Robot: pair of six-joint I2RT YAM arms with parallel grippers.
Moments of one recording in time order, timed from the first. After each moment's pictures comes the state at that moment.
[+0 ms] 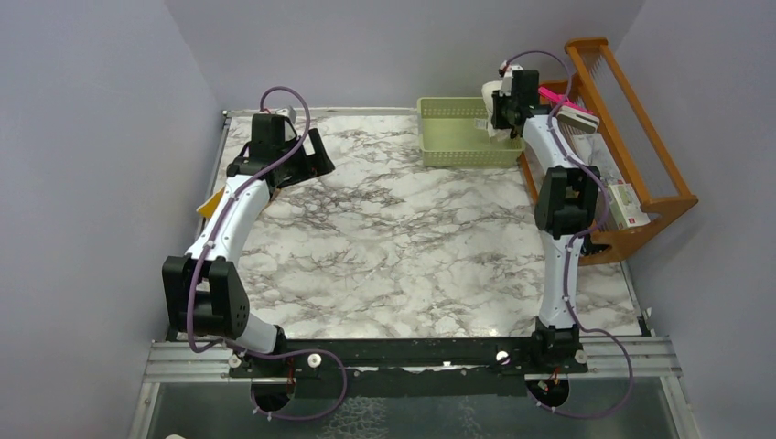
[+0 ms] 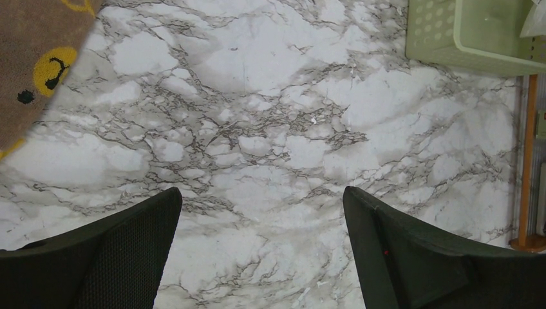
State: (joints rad) left arm -0.10 1.48 1.27 -0.51 0.20 -0.40; right arm 0.06 2.38 2.18 -0.41 -0.05 -0.08
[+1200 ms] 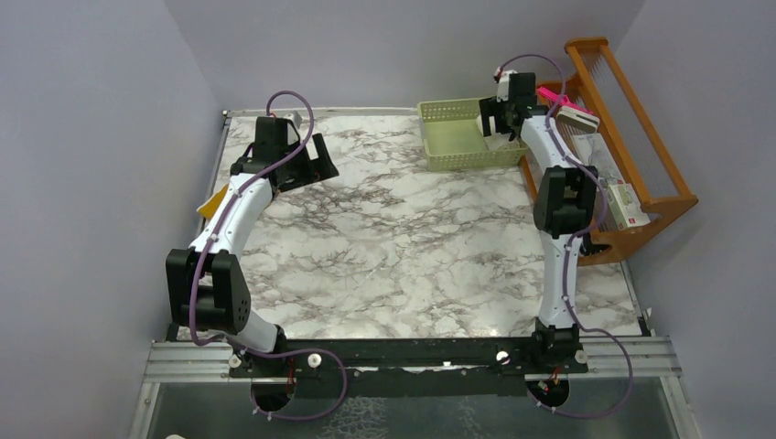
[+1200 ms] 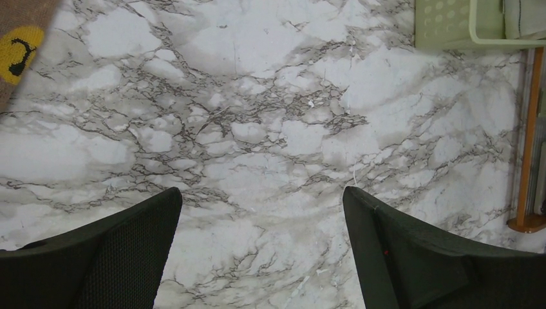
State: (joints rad) left arm -0.10 1.51 1.26 -0.52 0.26 -0.39; right arm 0.06 2.42 2.17 -0.48 0.01 -0.18
